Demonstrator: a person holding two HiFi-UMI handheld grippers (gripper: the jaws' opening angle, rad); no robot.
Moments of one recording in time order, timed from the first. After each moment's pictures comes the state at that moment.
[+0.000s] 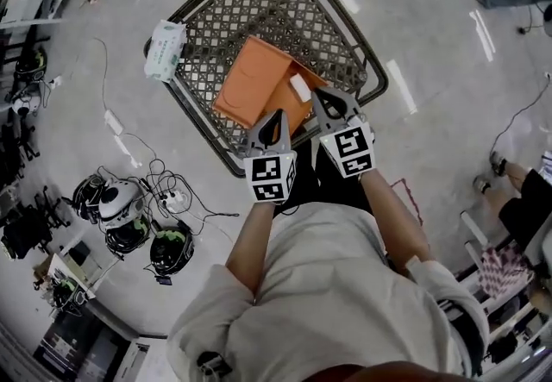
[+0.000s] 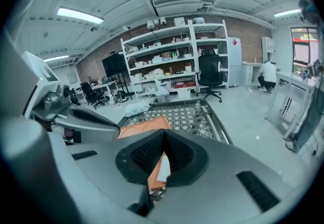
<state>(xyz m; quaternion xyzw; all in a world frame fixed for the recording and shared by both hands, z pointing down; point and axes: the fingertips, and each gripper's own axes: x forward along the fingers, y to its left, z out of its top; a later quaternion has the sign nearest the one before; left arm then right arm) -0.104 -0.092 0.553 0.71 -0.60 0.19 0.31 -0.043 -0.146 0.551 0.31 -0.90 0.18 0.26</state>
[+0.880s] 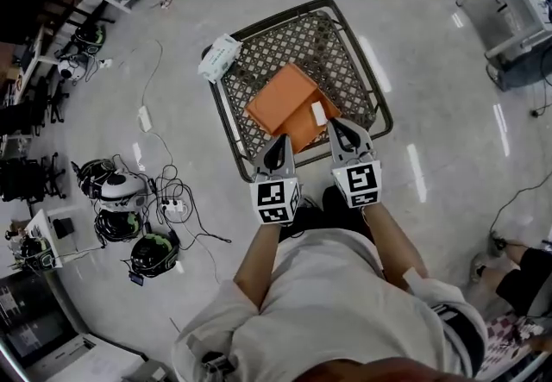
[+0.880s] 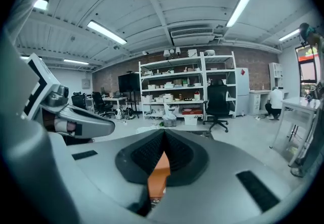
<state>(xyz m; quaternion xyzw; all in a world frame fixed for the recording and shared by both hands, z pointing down) -0.100 -0.021 0.435 0.65 -0.72 0.11 0.20 -0.017 -0.089 0.426 0.29 -0.95 0.07 0.14</state>
